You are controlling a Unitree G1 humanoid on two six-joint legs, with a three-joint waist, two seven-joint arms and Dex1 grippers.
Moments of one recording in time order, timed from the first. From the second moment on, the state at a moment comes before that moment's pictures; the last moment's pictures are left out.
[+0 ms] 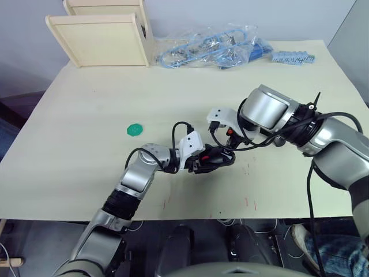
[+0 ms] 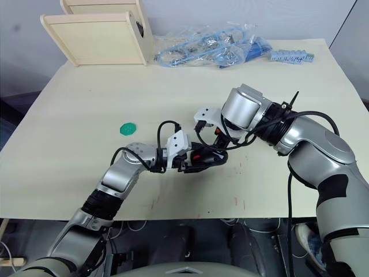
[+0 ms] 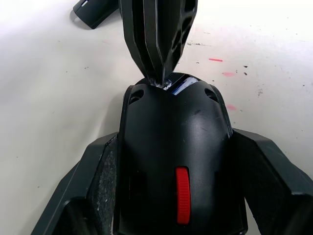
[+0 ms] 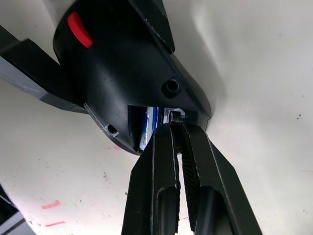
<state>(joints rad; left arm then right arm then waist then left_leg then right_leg) -0.47 0.45 -0.31 0.05 -0.12 0.30 -1.02 -1.37 -0.48 1.00 0.27 0.27 1.36 1.13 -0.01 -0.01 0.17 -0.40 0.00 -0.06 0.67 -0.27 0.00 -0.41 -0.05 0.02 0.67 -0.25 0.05</state>
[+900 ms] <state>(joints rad) -0.46 0.44 -0.31 0.05 -0.12 0.30 -1.00 -1.39 -0.43 1.04 0.33 0.18 1.34 1.20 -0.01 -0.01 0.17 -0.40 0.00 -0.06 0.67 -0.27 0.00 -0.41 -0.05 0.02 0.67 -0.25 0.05</state>
